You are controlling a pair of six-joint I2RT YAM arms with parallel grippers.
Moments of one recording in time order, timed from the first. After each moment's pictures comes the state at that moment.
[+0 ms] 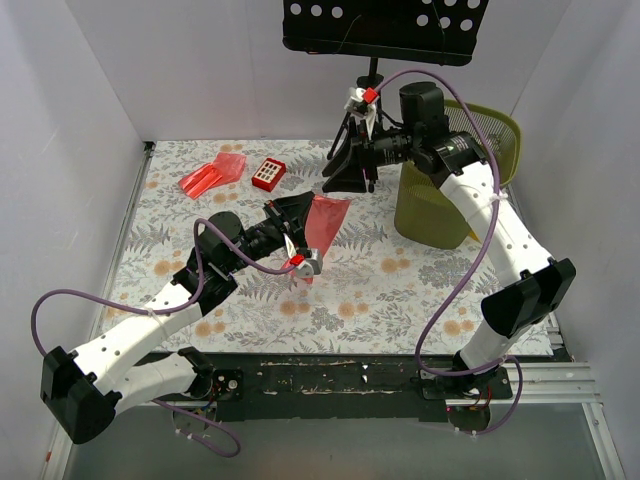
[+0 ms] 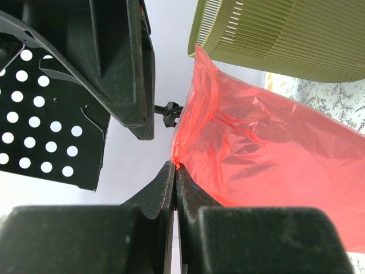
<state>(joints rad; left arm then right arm) -0.73 1.00 0.82 0.26 0.30 1.28 0.50 1.67 1.90 -0.63 -1.13 -0.13</state>
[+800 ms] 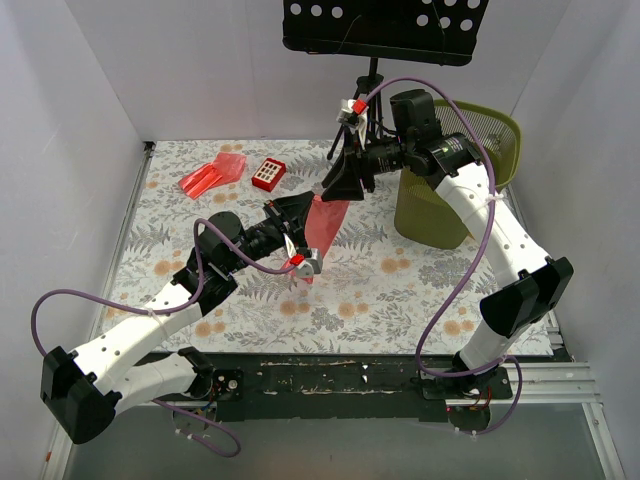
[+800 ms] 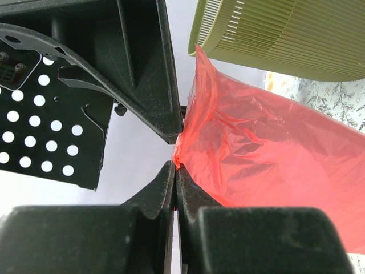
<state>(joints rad) -0.73 1.00 0.82 0.26 0.29 1.28 0.53 1.67 1.90 -0.77 -1.06 -0.22</state>
